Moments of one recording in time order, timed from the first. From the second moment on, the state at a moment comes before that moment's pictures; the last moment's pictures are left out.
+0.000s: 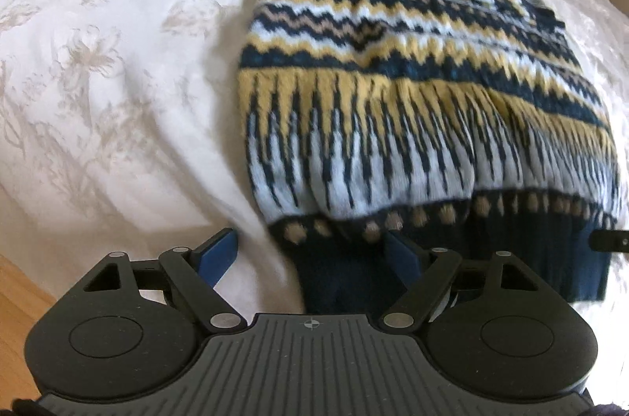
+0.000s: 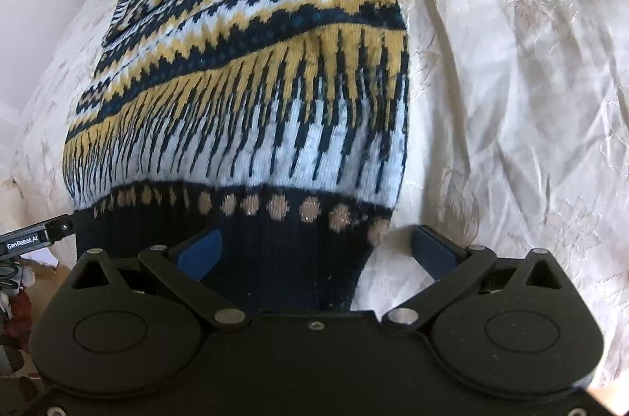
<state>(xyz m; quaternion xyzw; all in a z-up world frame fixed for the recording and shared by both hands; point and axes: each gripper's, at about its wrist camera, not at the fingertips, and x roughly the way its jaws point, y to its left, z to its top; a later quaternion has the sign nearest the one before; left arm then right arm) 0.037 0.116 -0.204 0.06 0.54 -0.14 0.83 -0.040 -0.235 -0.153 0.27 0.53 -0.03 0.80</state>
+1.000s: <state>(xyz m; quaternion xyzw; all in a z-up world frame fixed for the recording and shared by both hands) 0.026 0.118 -0.210 0.02 0.54 -0.19 0.82 -0.054 -0.226 -0.153 0.30 0.52 0.02 0.80</state>
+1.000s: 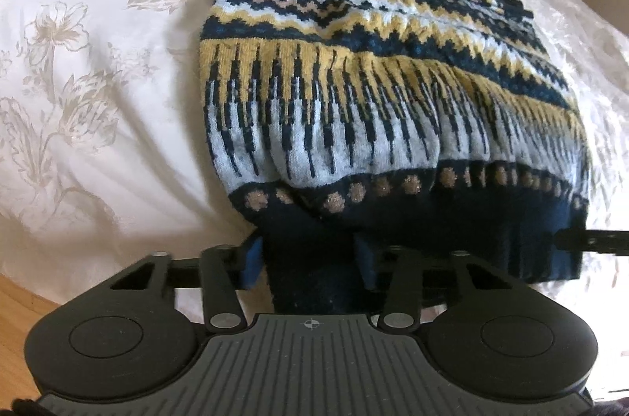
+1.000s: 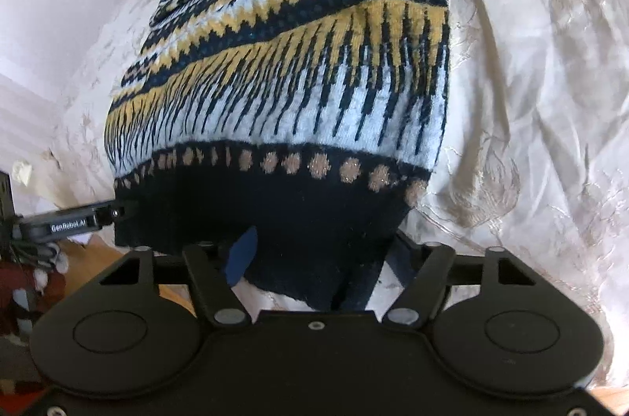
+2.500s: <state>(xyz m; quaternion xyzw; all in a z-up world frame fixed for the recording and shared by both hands) 0.116 0.151 -0.097 -0.04 0.43 -0.22 0.87 0.037 -0.286 -0.061 0.41 0.36 0.02 0.84</state>
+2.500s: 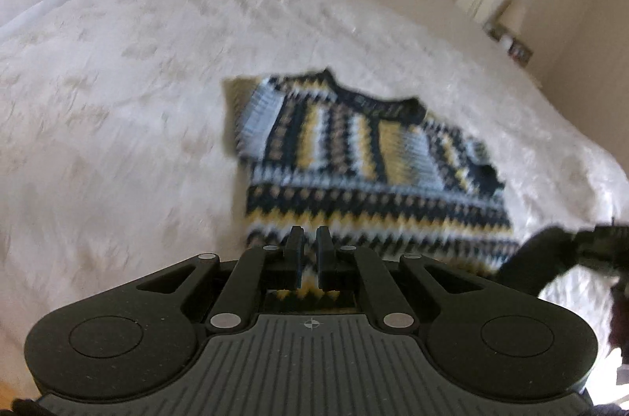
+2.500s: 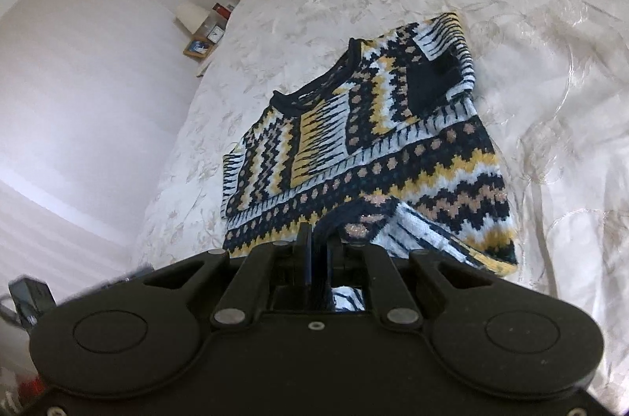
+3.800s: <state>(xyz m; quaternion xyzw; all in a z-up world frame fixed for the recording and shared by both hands) 0.047 0.081 -0.165 0.36 0.36 -0.38 0.77 0.137 -0.331 -0.107 0.47 0.39 -0.08 0.78</state>
